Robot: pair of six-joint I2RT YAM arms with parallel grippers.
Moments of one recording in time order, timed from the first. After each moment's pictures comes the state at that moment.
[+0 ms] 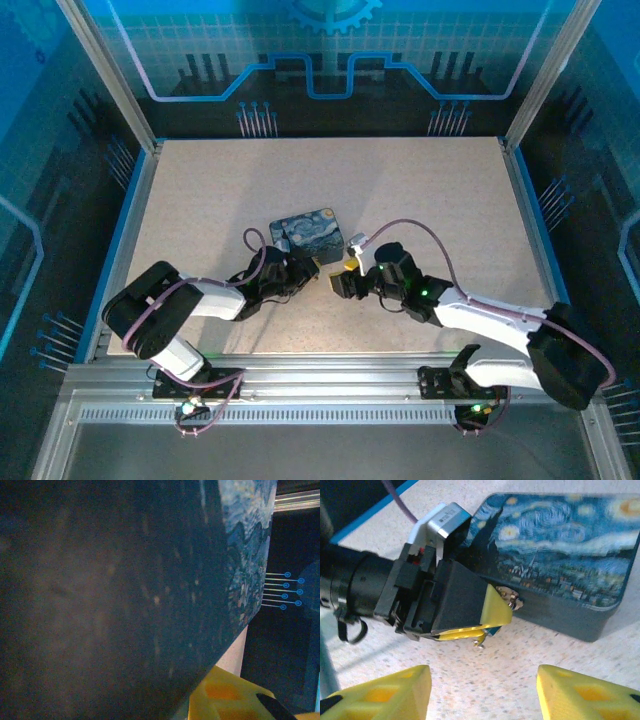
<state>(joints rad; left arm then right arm) -0.61 1.58 0.42 0.63 0.21 -1.30 0.79 1.19 0.53 0.14 -0.12 0.20</state>
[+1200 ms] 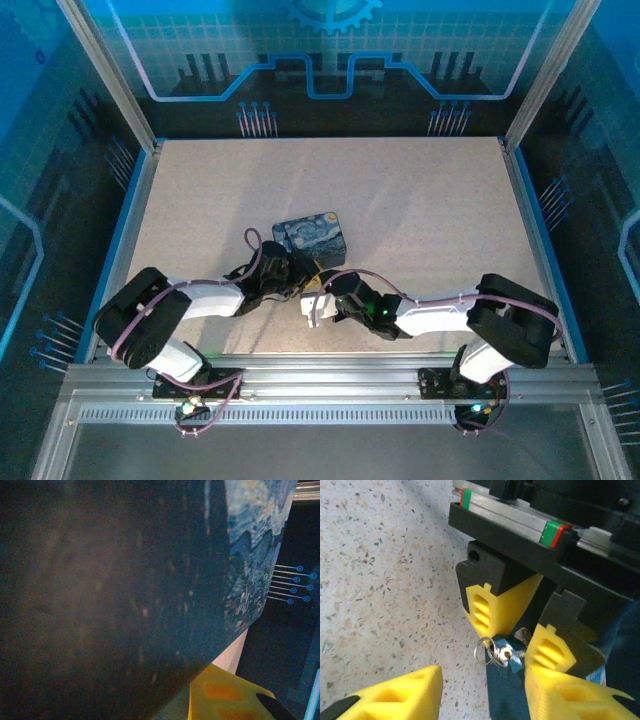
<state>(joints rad) -0.61 1.51 0.48 0.42 0.26 -1.35 1.07 1.53 0.57 0.34 0.29 -0.98</state>
